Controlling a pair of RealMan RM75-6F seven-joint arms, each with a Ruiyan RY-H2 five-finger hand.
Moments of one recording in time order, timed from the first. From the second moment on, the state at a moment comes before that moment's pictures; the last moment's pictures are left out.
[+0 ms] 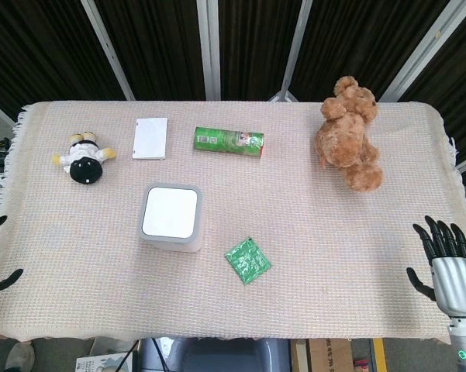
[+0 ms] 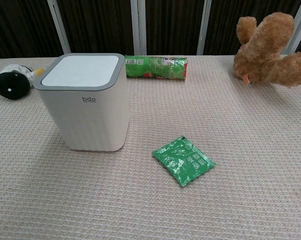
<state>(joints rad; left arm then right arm) -0.03 -1.09 -0.06 -1.62 1.55 1.62 0.01 0.06 -1.13 0.07 -1.60 -1.54 1.54 -0.10</state>
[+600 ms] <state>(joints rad) -0.01 -1.09 -0.06 -1.63 1.55 1.64 0.03 0.06 -1.13 0.07 -1.62 -1.53 1.54 -0.12</state>
